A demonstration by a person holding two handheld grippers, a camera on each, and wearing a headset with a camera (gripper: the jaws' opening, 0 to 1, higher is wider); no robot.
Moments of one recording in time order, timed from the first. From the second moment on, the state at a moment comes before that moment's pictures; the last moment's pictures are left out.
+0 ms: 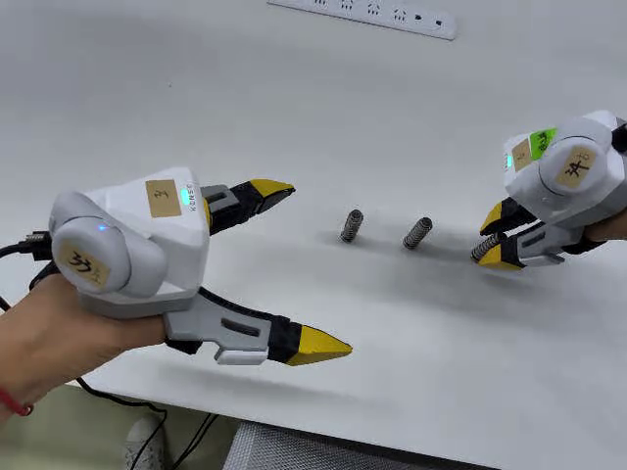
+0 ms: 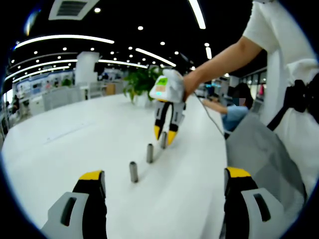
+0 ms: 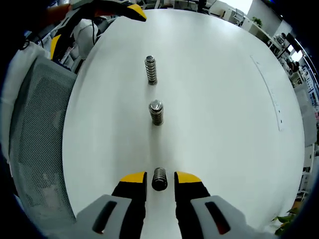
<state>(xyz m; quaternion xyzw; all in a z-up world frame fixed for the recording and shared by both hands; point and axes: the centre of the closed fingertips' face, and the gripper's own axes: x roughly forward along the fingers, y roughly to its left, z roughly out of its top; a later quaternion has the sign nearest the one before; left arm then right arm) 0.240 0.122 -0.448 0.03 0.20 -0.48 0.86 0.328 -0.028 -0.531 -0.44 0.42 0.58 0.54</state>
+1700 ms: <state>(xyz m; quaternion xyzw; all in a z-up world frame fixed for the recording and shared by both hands) 0.245 0.145 -0.467 0.12 0.24 -0.46 0.85 0.269 -0.090 -0.466 -0.17 0.30 0.52 0.78</state>
